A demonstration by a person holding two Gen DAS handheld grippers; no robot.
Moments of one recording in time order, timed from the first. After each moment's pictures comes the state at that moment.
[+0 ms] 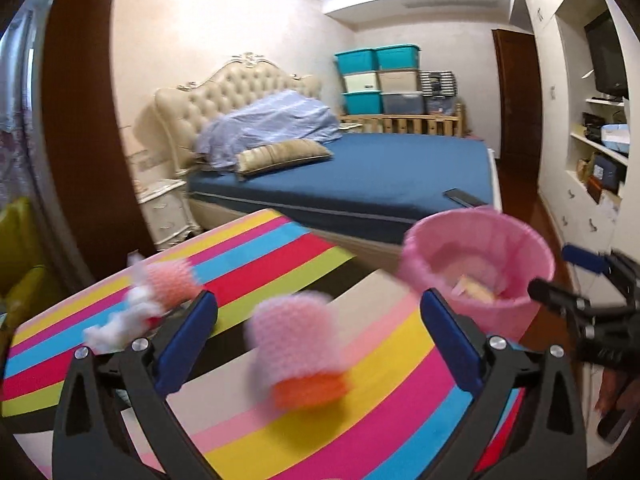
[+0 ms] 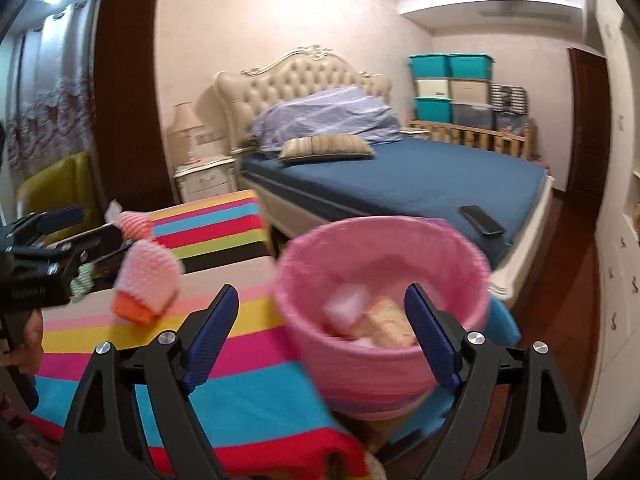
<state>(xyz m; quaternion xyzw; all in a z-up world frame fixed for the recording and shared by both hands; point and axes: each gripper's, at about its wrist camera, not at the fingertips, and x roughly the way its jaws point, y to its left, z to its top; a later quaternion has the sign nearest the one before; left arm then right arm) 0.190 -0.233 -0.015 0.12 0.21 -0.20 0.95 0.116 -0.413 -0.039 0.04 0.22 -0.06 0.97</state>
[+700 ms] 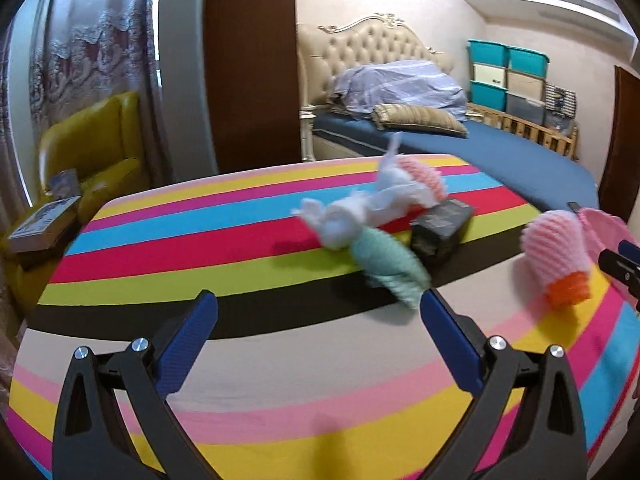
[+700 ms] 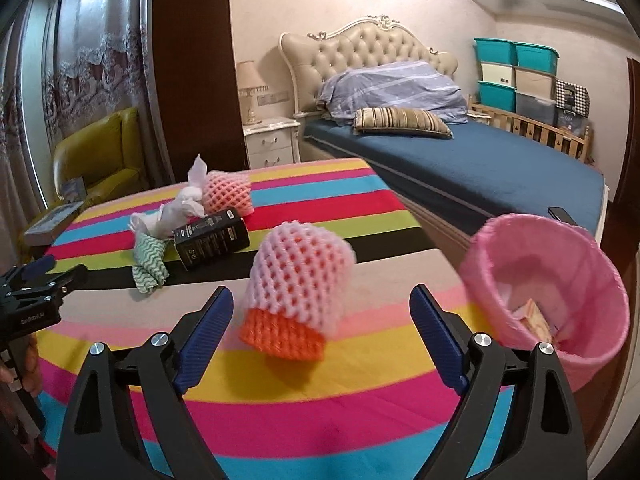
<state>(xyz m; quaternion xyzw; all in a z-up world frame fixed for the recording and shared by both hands) 0.219 -0.002 -0.061 0.02 0.28 -0.01 0.96 0.202 -0.269 -0.052 0.02 0.28 0.01 0.96</state>
